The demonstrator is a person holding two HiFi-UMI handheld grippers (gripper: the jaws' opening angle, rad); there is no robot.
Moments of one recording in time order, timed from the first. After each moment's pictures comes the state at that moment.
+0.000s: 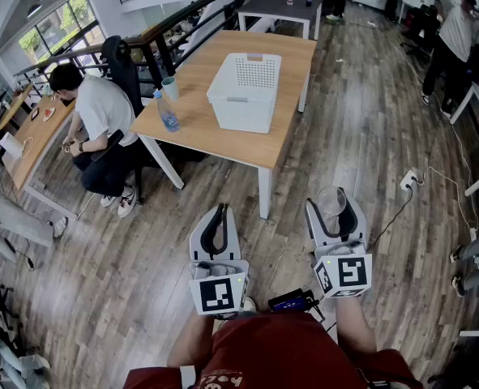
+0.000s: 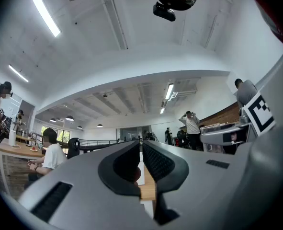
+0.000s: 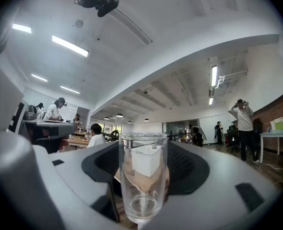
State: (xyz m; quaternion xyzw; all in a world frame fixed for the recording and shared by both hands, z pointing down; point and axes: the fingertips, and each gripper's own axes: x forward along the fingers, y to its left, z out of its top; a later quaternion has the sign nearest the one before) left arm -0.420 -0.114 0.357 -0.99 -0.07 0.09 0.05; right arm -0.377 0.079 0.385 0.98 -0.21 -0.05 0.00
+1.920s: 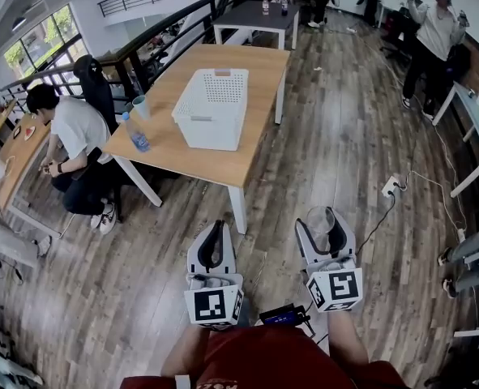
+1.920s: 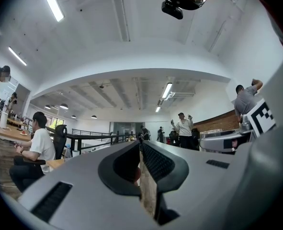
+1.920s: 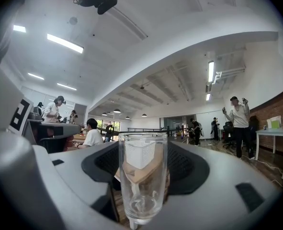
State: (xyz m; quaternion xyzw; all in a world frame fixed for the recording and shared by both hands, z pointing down) left arm -0.379 -0.037 0.387 -0.99 -0.10 0.06 0.01; right arm -0.352 0.151 0.413 0.98 -0.21 -0.02 0.00
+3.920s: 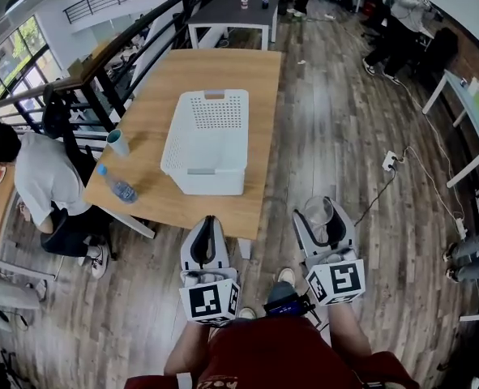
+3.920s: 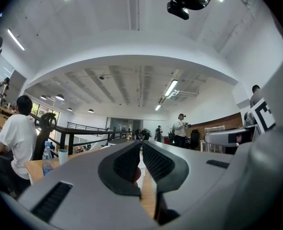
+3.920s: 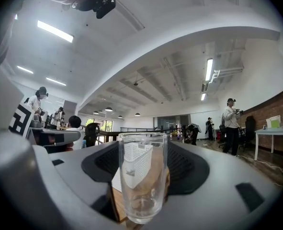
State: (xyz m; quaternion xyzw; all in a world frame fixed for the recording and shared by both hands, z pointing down) left arm -0.138 -0.126 0.397 -0.99 -0.13 0.04 -0.02; right arm -0.134 0.075 0.404 0.99 -0.17 -0.02 0.00
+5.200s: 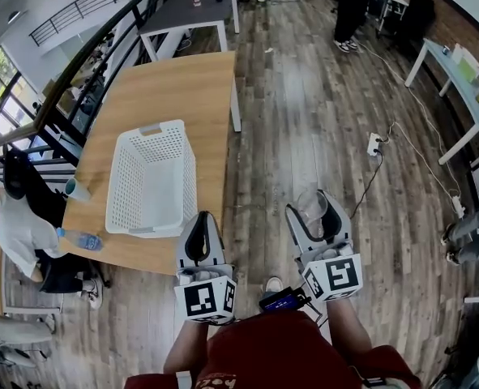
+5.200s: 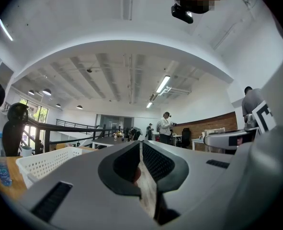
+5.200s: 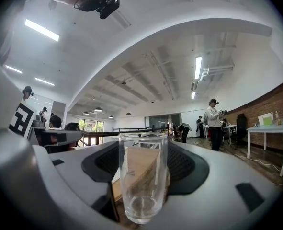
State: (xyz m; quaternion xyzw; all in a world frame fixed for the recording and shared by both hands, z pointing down) left arm -0.006 0.039 0.391 -0.98 -0.18 0.02 -0.01; right arm -0.025 0.233 0.407 0.99 -0.12 -0.01 -0.02
